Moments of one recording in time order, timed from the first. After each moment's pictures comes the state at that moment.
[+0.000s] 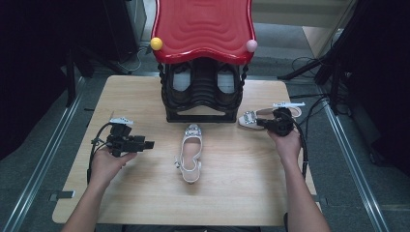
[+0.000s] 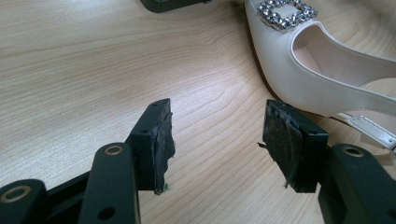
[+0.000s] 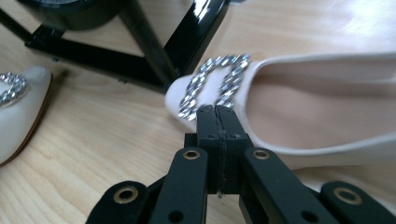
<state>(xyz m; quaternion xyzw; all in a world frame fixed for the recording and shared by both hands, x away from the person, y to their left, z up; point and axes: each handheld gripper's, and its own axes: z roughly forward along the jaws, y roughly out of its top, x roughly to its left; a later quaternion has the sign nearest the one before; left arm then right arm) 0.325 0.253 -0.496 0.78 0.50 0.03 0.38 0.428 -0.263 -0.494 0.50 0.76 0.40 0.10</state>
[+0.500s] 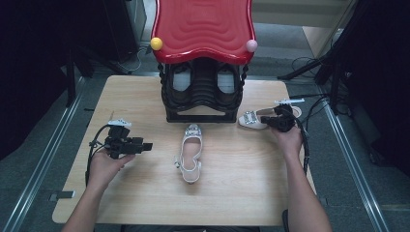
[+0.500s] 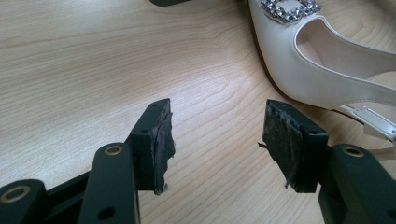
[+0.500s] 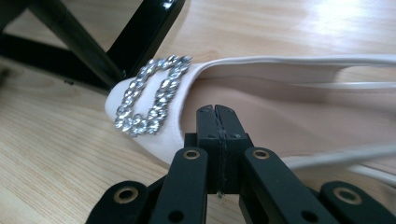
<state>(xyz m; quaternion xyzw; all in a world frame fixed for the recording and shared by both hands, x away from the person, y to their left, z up) 0.318 0.258 -0.497 0.77 0.51 0.04 0.38 0.452 -0.271 -0.506 0.52 0.77 0.36 0.11</state>
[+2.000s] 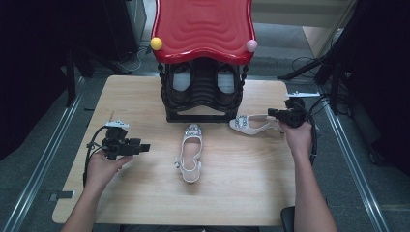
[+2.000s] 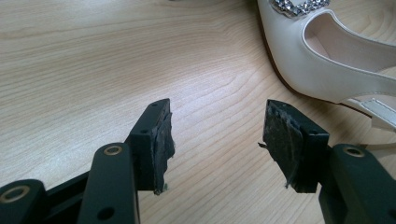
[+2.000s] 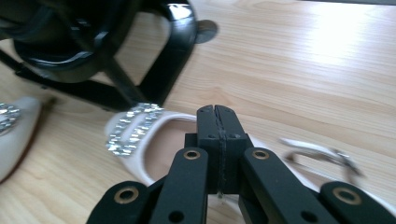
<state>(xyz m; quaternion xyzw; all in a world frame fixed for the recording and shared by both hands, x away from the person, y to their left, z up) 0.314 0.264 -0.499 0.77 0.51 0.04 0.38 0.437 -0.289 -0.458 0.51 0.75 0.40 0.13</state>
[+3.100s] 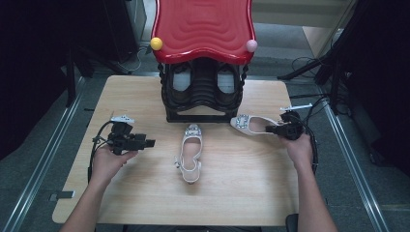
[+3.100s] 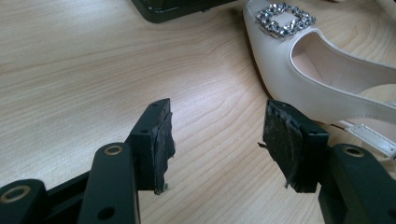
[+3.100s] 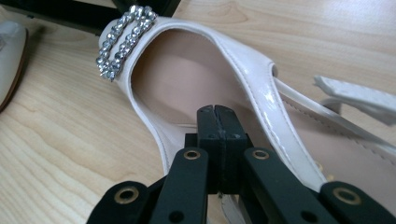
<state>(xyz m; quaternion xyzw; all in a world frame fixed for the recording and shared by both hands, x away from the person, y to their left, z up) 0.332 0.251 -0.493 0.78 0.49 0.04 0.39 0.418 -0.288 -0.493 0.52 0.78 0.34 0.06</state>
